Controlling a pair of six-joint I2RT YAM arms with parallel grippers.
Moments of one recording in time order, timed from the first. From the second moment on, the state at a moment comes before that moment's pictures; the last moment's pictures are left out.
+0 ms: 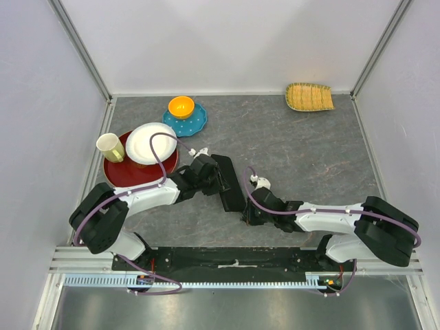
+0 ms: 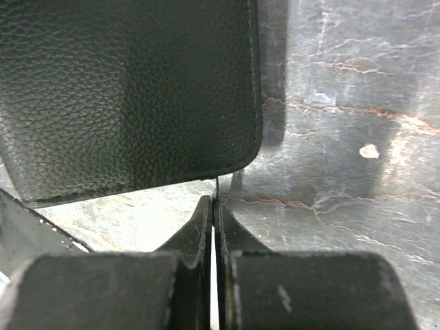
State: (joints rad) left arm -0.77 1.48 0.74 -0.06 -0.04 -0.96; right arm 1.00 1.33 0.45 0.04 0.10 0.88
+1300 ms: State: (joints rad) left arm -0.54 1.12 0.88 -0.23 0.68 -0.62; right arm 1.00 0.94 0.70 -0.09 0.30 0.17
